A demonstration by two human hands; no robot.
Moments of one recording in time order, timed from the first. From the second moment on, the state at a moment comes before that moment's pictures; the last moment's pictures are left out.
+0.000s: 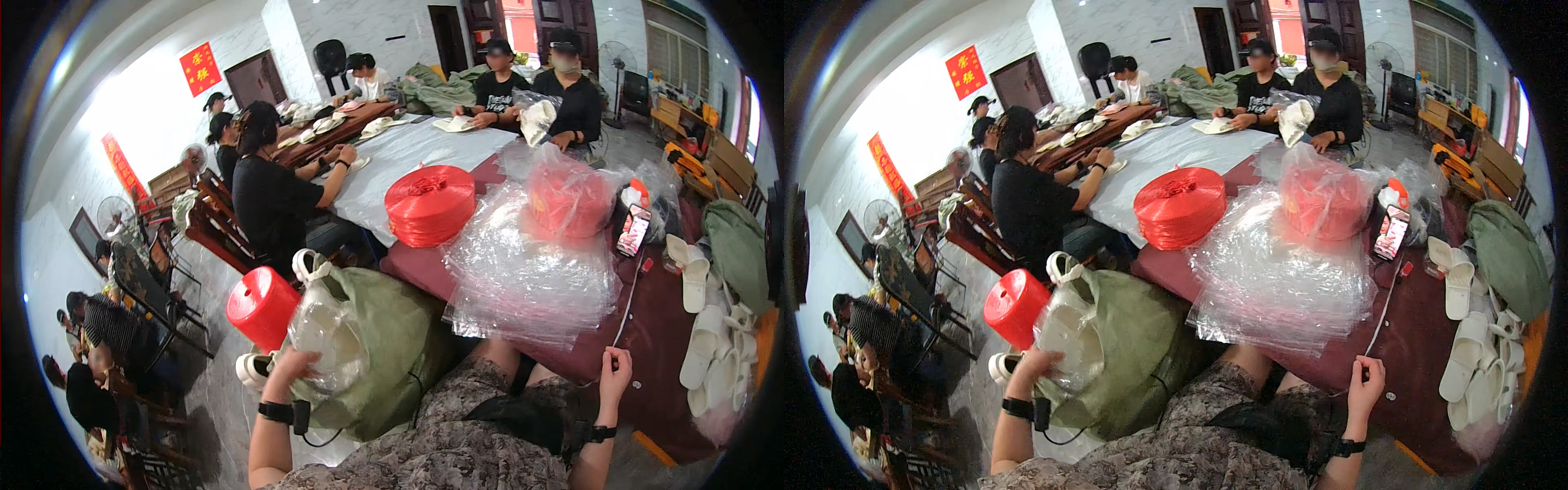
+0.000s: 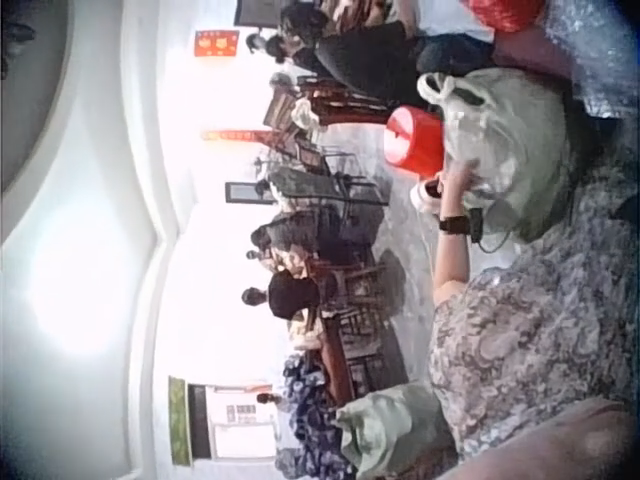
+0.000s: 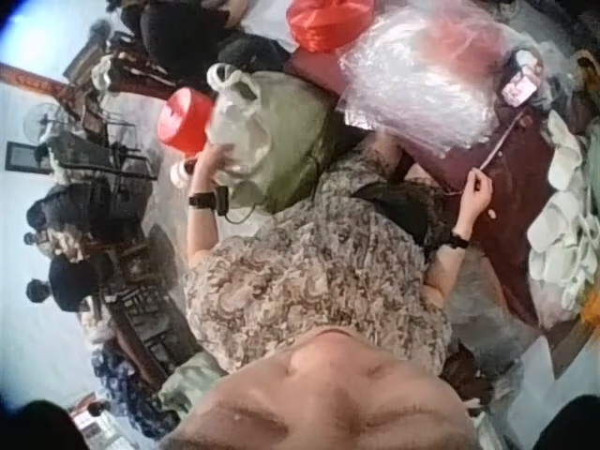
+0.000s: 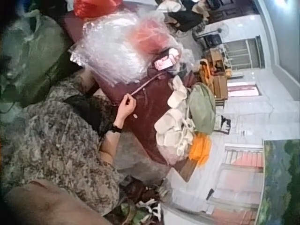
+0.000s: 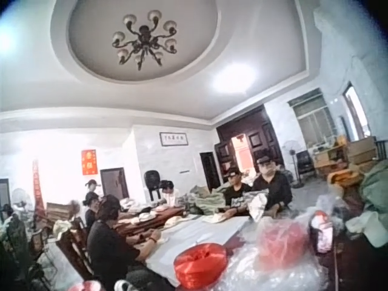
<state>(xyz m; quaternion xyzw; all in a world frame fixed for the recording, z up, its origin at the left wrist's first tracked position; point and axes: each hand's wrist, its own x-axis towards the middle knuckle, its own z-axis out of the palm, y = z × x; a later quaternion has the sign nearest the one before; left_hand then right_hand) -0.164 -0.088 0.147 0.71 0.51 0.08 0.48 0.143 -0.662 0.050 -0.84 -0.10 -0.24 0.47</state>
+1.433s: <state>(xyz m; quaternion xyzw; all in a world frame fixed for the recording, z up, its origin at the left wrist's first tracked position) -0.198 -0.090 0.176 0.63 0.41 0.12 0.65 0.057 -0.327 0.122 -0.60 -0.45 0.14 0.64</state>
